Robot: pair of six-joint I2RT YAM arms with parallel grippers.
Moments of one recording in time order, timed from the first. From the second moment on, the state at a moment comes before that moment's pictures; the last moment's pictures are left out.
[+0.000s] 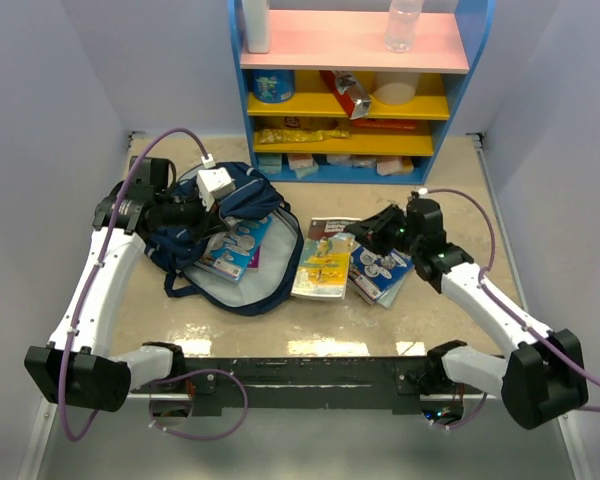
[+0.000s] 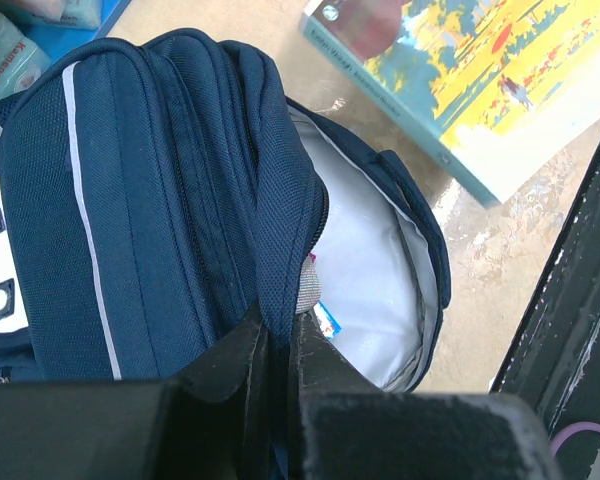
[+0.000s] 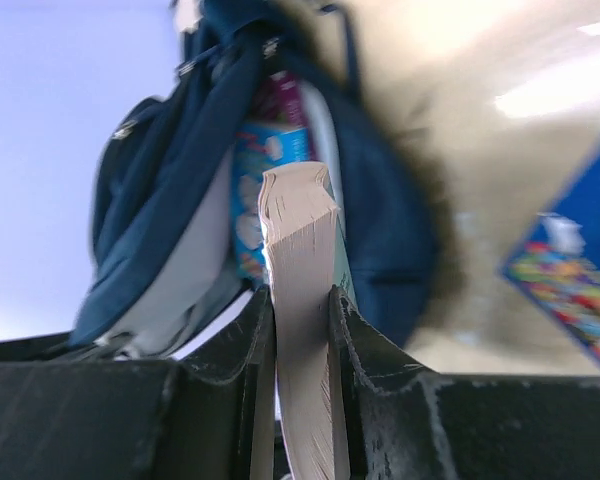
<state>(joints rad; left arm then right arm) -0.13 1.20 1.28 -0.93 0.74 0.63 0.33 1.11 0.70 -0.10 -0.27 1.23</state>
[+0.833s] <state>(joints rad) -0.12 1.20 1.31 -0.96 0.73 0.63 0.69 1.80 1.03 0.35 -0.09 1.51</state>
